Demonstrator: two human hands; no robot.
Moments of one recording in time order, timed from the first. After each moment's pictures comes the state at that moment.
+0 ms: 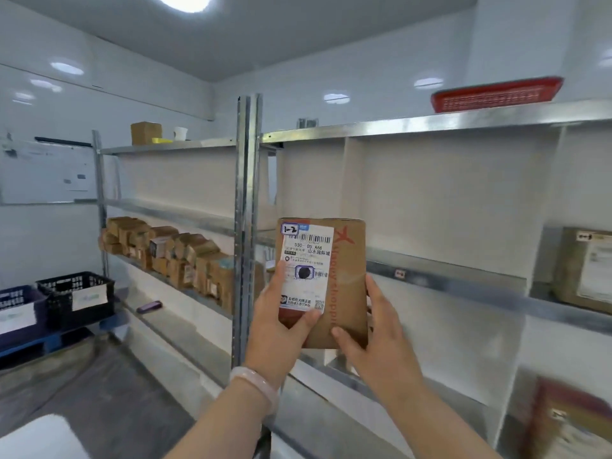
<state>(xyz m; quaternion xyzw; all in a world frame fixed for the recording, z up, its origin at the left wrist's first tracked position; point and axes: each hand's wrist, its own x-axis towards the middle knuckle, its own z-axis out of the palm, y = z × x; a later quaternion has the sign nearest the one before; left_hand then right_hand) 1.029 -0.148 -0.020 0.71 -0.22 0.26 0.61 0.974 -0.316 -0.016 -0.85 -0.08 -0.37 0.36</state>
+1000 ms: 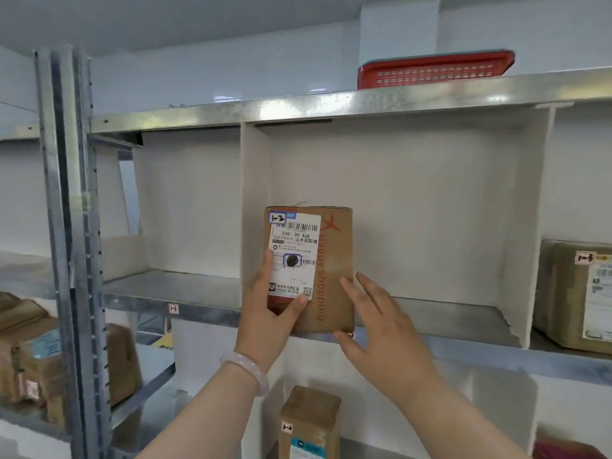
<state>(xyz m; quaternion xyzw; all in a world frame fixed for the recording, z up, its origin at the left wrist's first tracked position) 1.338 -0.346 0.019 0.65 -0.37 0.18 0.64 1.193 -0.492 0.022 -0.91 0.06 -0.40 0.06</state>
